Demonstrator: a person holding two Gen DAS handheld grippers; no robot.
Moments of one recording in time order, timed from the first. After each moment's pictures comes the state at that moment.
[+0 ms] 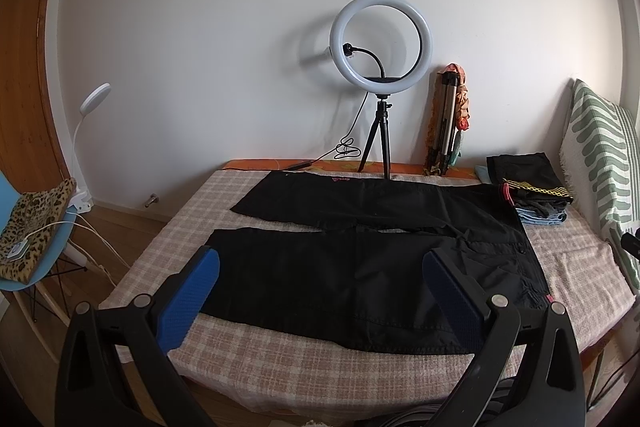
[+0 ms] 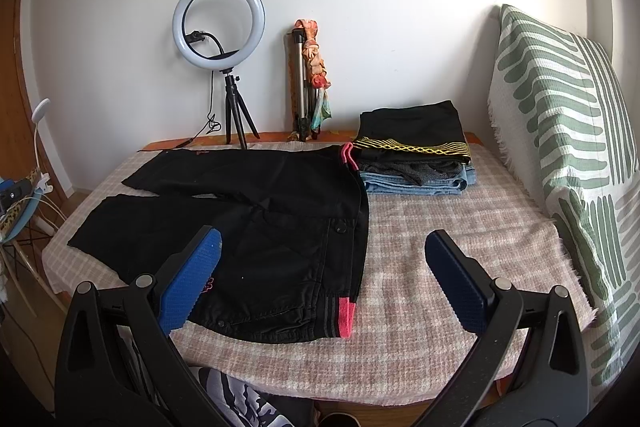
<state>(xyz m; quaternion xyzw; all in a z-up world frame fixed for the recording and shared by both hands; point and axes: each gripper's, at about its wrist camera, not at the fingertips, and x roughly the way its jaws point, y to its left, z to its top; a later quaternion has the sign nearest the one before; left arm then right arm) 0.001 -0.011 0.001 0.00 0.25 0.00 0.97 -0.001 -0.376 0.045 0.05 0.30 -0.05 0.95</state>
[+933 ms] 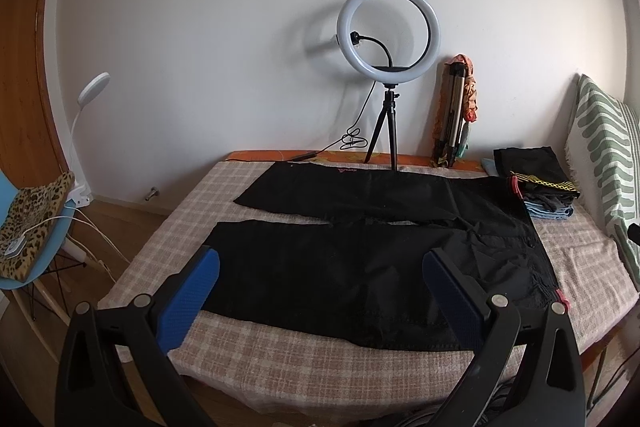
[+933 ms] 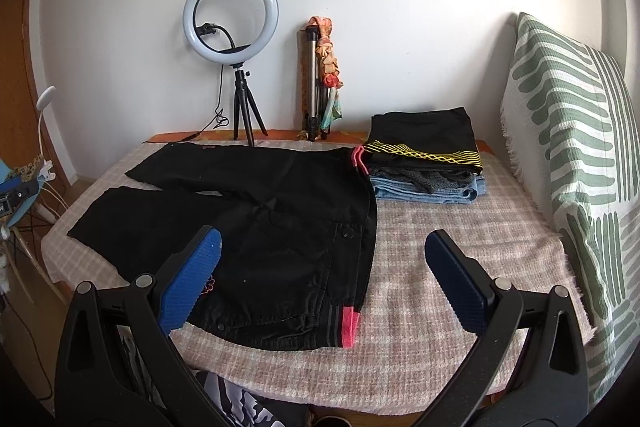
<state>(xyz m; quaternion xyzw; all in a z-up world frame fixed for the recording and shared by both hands) 0.016 0.006 -0.014 0.00 0.27 -0.01 0.96 0.018 -0.370 0.039 0.03 0.31 -0.01 0.95</state>
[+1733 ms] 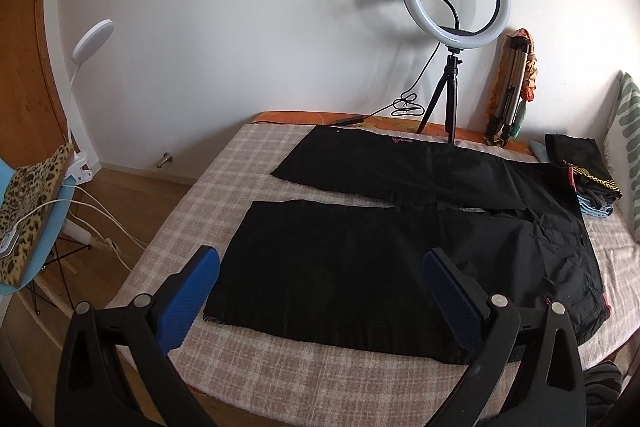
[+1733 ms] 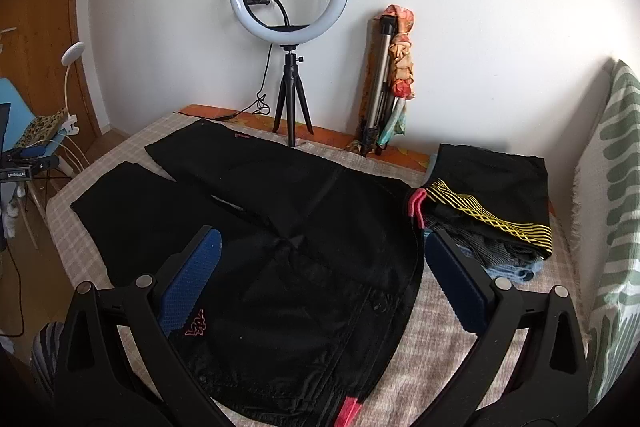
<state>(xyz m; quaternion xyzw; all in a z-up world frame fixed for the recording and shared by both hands) 0.104 0.081 -0.050 -0.01 0.34 0.02 0.94 0.157 -0.355 0.033 -0.04 0.34 0.10 0.93</state>
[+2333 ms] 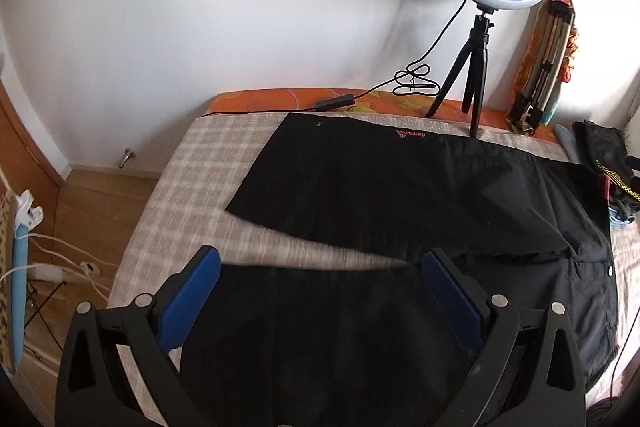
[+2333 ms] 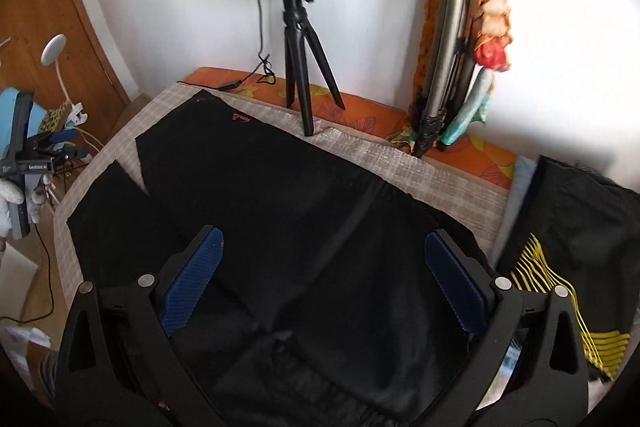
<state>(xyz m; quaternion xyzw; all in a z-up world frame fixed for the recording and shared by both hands) 0.290 0.067 -0.076 0.01 0.44 -0.01 0.90 0.383 -0.355 -0.041 0.00 0.47 0.20 0.86</state>
